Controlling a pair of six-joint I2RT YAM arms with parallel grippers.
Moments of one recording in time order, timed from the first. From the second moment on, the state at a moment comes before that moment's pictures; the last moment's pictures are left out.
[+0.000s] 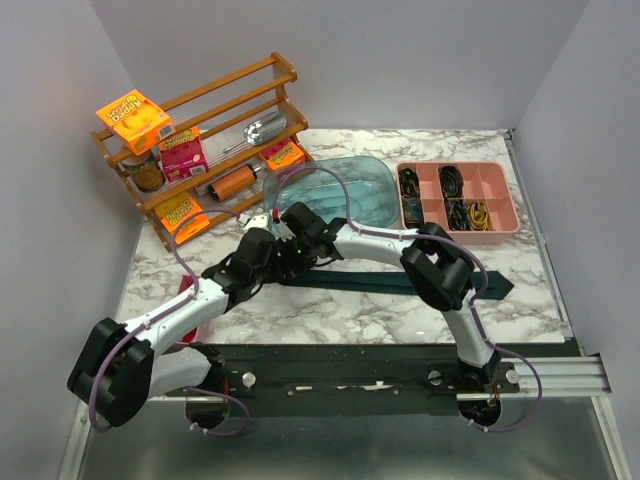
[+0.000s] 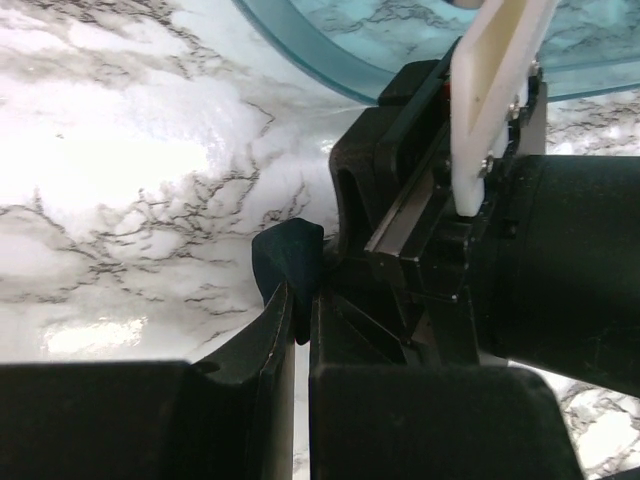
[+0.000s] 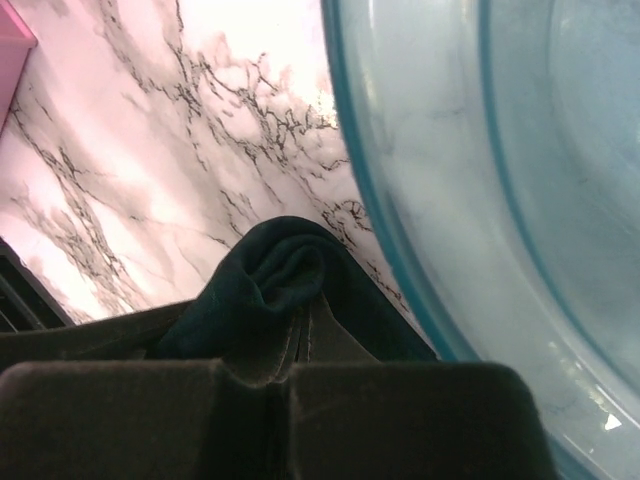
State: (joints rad) left arm -0.57 1.13 0.55 -0.17 -0.17 -0.59; right arm 0.93 2.16 1.56 -0.33 -0.28 0.37
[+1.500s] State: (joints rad) left arm -0.77 1.36 0.77 -0.50 -0.55 -0.56; right arm 0.80 1.86 1.31 -0.32 -0.22 0.37
